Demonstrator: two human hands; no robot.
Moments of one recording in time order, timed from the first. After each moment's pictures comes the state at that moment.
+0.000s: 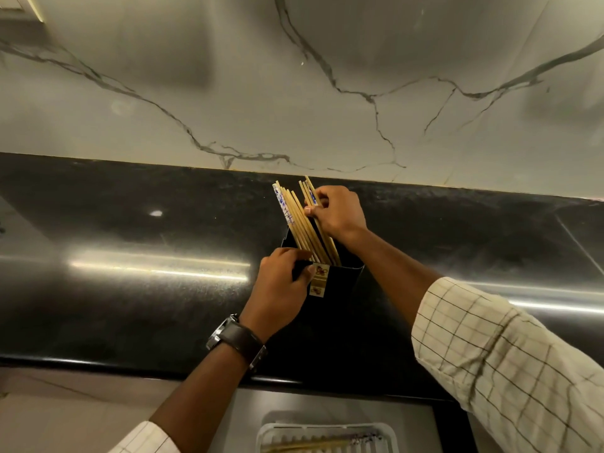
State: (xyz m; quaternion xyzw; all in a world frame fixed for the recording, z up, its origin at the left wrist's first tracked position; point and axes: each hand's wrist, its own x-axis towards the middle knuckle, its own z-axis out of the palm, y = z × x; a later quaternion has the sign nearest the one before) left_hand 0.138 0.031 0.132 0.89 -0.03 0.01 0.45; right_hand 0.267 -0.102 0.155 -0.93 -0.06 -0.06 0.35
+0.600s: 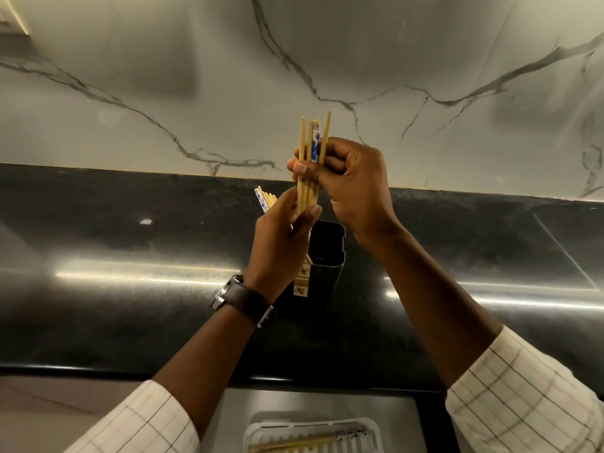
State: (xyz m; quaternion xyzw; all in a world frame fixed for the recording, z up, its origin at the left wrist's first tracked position) left_hand 0.155 -0.005 0.194 0.79 -0.12 0.19 0.56; right_hand 0.186 -0.129 0.255 -0.76 -0.18 -0.16 0.61
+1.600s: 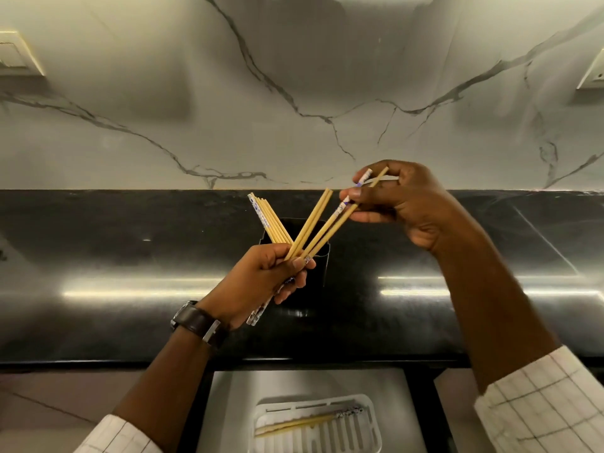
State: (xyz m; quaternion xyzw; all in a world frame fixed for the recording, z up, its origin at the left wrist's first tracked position) left_hand 0.079 0.029 0.199 0.71 -0.18 -0.14 0.66; right_hand 0.108 -0.224 0.298 -0.71 -0.03 0.04 0.71
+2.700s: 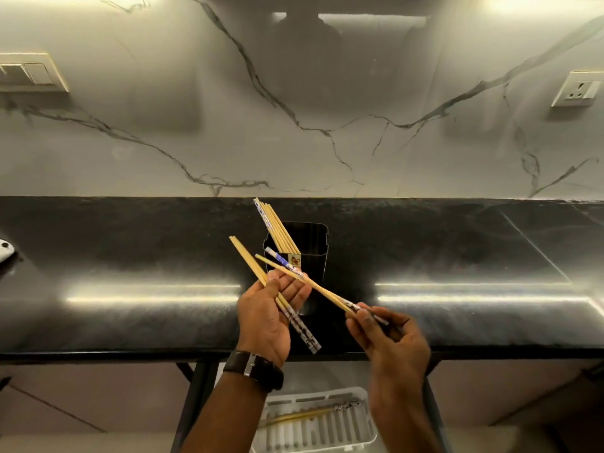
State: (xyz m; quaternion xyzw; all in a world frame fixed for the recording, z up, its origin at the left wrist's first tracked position) left_hand 0.016 -0.015 0.179 0.37 0.19 -0.02 0.91; right_hand -0.048 -0.162 0.161 -0.47 0.26 -0.17 0.83
